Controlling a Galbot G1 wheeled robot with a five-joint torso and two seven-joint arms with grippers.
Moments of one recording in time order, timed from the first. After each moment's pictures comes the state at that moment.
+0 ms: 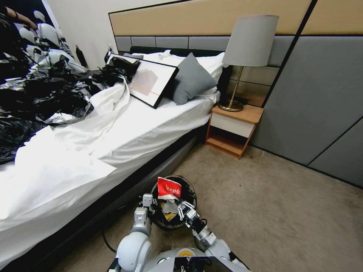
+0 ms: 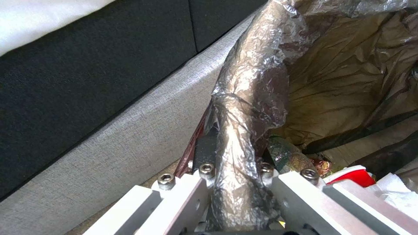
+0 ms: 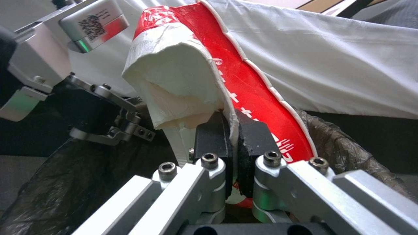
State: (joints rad) left arm 1.65 -1.40 -0.31 -2.18 -0.07 0.46 -0.27; right arm -1.49 1.33 0.07 1.67 -0.05 0.64 -0.20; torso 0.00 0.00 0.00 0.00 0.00
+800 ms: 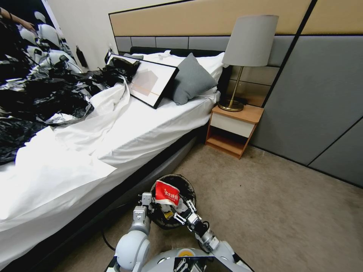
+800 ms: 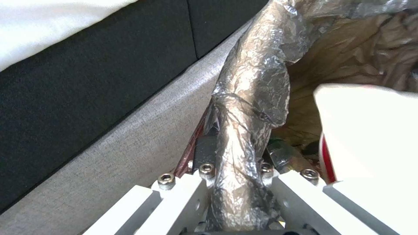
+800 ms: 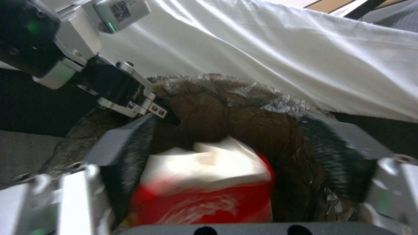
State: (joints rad) left arm 1.64 -1.38 -0.31 -2.19 -0.08 0.47 -0.27; right arm -1.53 1.27 0.08 1.71 -0.07 0.63 -0.19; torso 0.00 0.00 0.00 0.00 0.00
